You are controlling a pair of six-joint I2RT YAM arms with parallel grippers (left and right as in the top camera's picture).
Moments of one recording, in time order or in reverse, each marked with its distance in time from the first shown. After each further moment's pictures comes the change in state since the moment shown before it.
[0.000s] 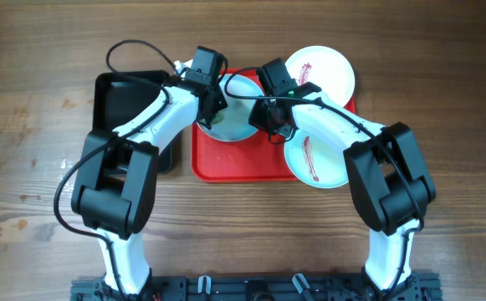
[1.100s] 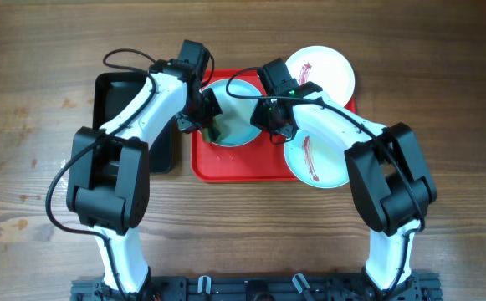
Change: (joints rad) left arm 0.066 0.013 0.110 -0.352 0.264 -0.046; right arm -0.001 -0.005 0.000 -0.014 0.020 0.003
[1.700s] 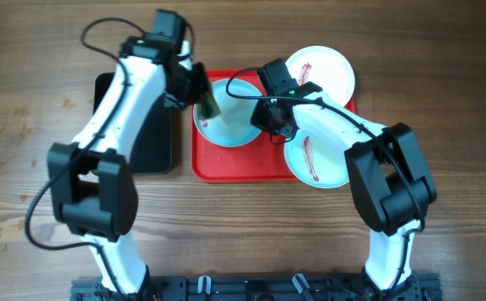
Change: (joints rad) left arm 0.055 -0.052 0.180 -0.127 0.105 0.188; right arm 0.000 0.000 0.000 -0.001 0.002 0.001
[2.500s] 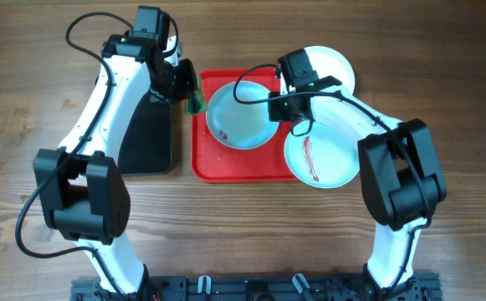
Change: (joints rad) left arm 0.085 -0.039 0.002 -0.005 0.000 0.111; right arm -0.101 -0.001 -0.010 0.073 0.003 -0.490
